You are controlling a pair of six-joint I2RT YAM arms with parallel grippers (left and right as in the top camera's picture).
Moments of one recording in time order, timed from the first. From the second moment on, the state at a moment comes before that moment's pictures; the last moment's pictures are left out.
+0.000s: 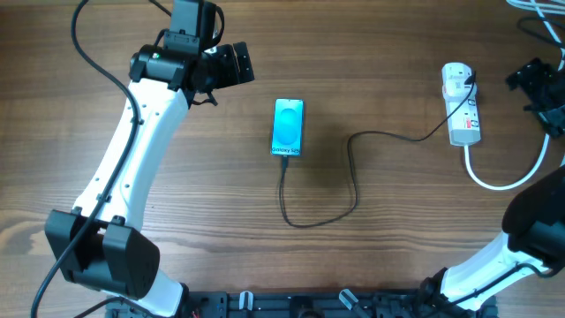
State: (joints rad) left arm -0.25 1.74 1.64 -0.89 0.00 -0.42; right arm -0.49 1.94 1.79 -1.12 0.07 0.49
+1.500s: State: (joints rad) left arm -0.25 1.74 1.64 -0.89 0.00 -0.42; right arm -0.45 2.13 1.54 -0.72 -0.05 0.53
